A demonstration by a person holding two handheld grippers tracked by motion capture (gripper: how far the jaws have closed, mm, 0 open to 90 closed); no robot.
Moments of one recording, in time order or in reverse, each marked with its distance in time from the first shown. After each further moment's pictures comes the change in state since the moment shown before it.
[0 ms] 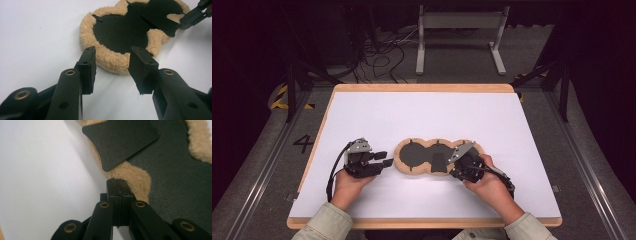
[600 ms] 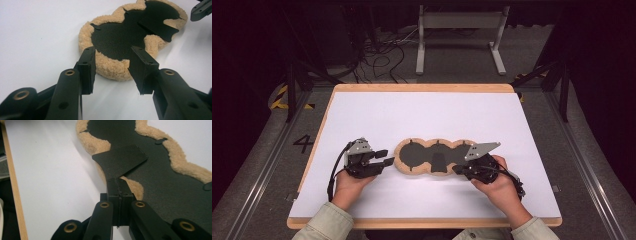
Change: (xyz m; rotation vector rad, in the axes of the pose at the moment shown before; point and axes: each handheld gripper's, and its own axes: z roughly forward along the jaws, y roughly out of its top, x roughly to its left) left arm -0.004 0.002 -0.001 -0.039 0.009 0.038; right arm -0.006 -0.023 -0.024 -0.267 0.062 0.053
